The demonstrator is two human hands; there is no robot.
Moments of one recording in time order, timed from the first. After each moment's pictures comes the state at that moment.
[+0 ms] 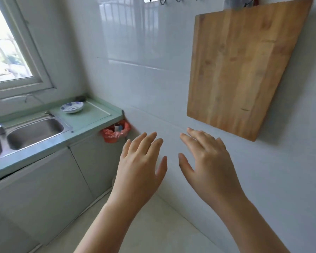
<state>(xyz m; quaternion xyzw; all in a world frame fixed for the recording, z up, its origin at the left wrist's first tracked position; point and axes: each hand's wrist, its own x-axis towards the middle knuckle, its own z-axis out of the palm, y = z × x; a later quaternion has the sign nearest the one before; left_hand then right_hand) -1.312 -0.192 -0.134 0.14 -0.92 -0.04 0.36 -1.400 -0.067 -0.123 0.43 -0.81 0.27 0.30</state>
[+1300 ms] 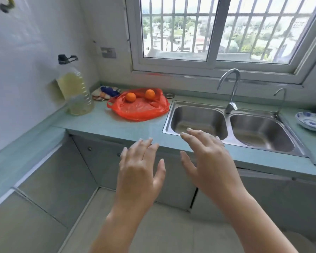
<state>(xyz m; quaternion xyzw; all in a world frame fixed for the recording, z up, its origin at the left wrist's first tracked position) -0.796 -0.609 -0.181 0.63 -0.68 0.09 0.36 -0.946 -0.645 -0.154 0.79 -0.49 0.36 0.07</state>
